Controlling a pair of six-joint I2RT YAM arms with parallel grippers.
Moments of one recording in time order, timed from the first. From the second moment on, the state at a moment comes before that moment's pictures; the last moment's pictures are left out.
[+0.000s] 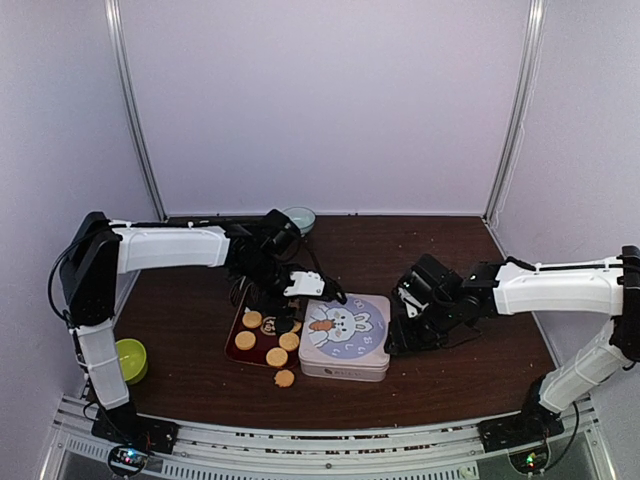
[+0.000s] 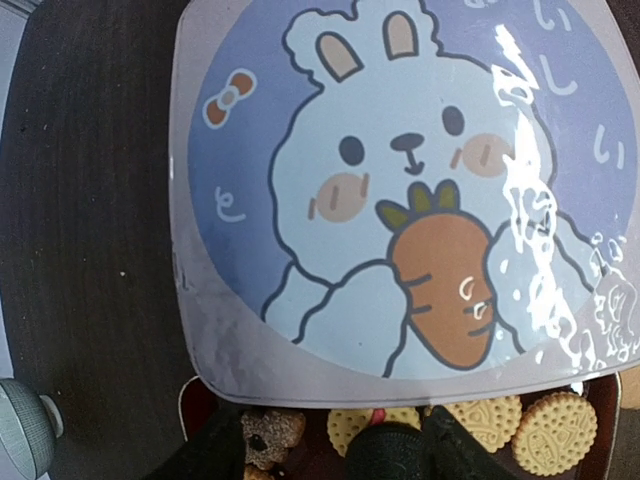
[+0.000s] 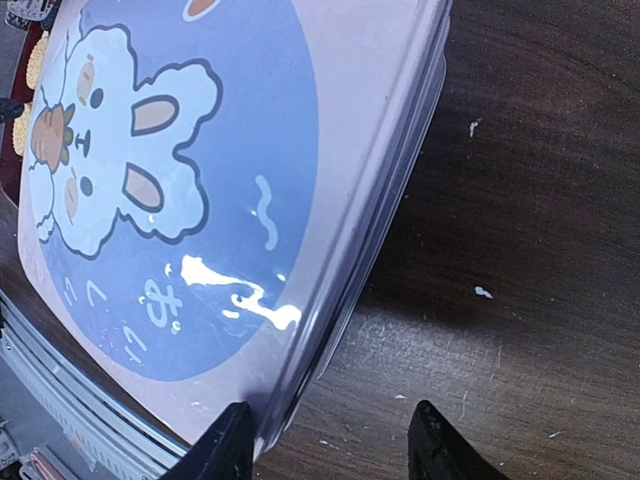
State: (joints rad) left arm -0.79 1.90 1.41 -0.60 0.26 1.02; right arm 0.88 1.43 0.90 -0.61 -0.07 0.69
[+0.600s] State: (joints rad) left arm -0.78 1.90 1.46 -0.63 0.28 0.96; right arm 0.88 1.44 0.87 -0.58 -0.04 0.68
